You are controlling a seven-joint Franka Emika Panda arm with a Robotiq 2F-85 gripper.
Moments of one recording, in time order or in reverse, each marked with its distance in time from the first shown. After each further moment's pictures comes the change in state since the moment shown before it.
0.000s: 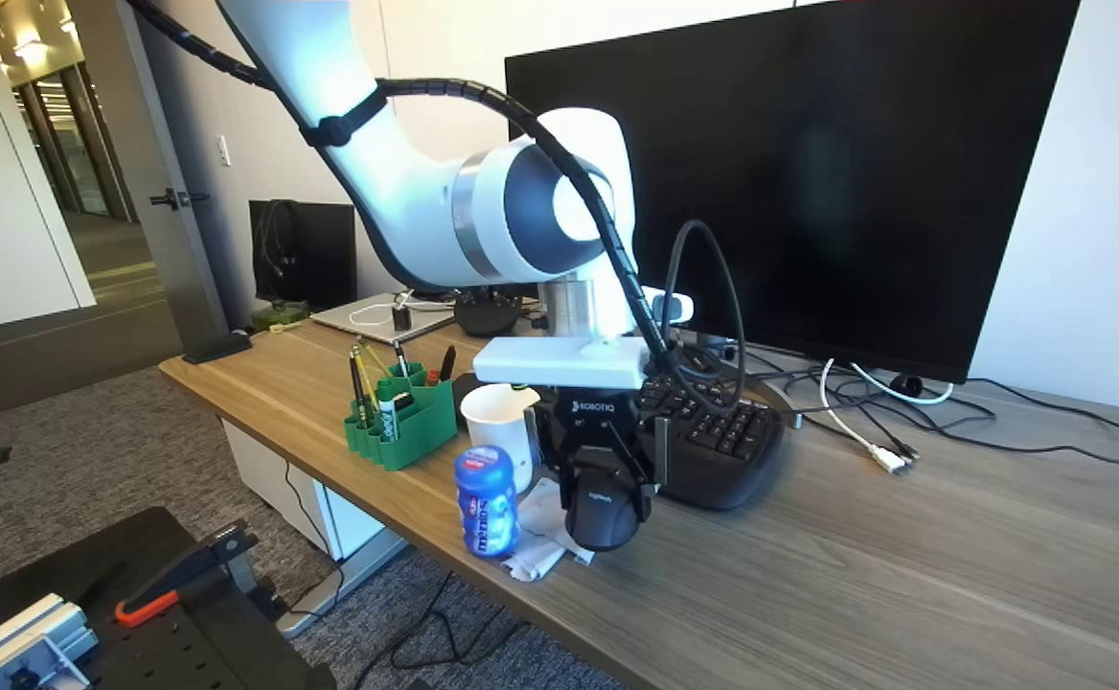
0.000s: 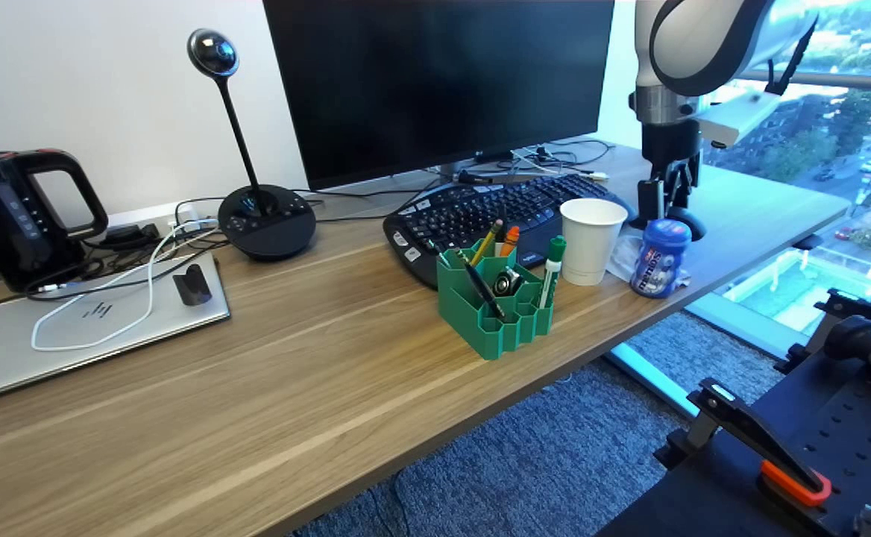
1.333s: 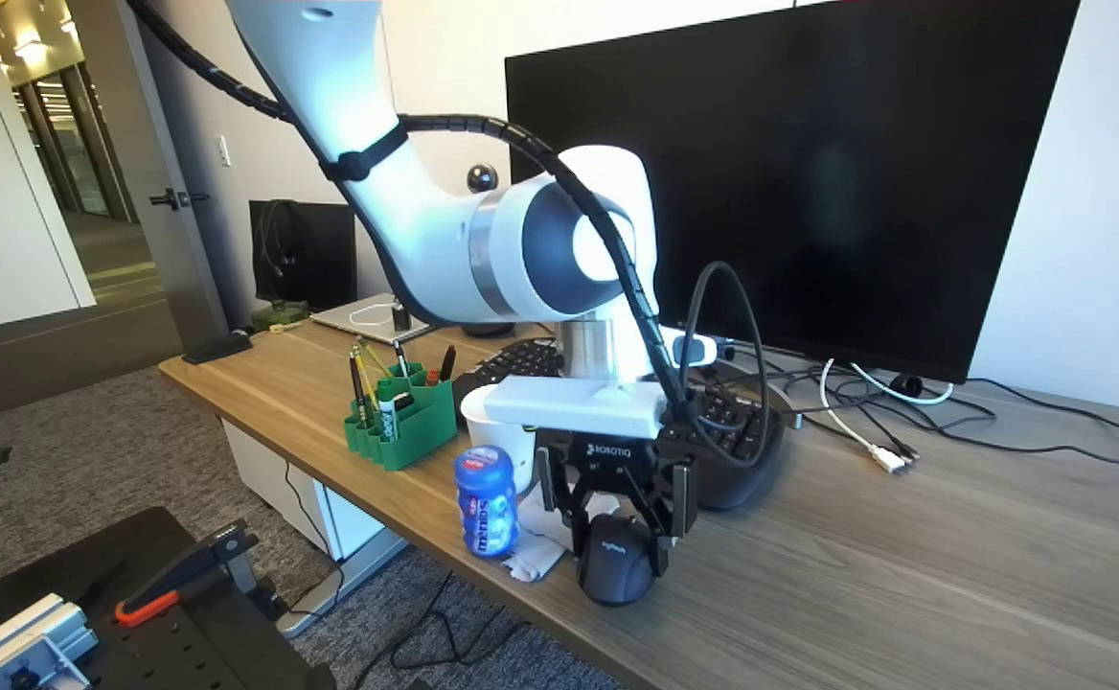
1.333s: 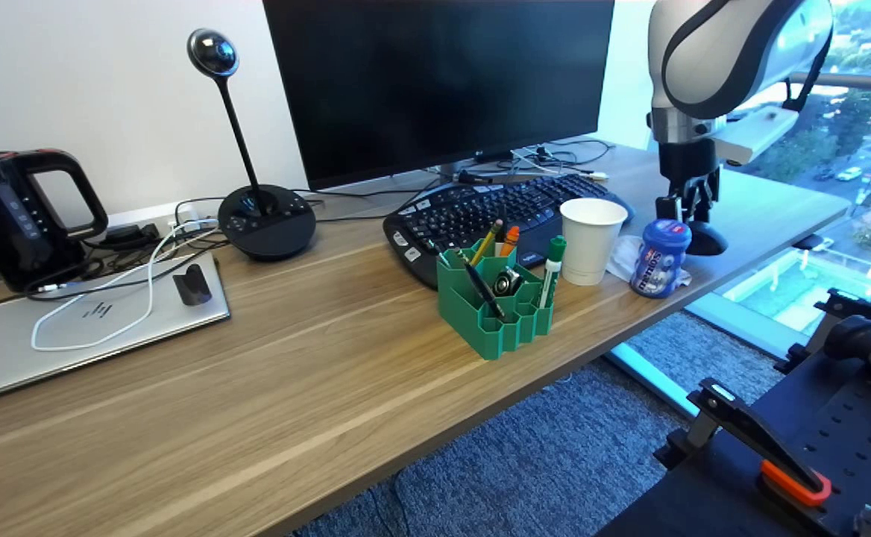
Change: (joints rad) arm -0.004 0.048 -0.045 -0.001 -0.001 -0.001 0.024
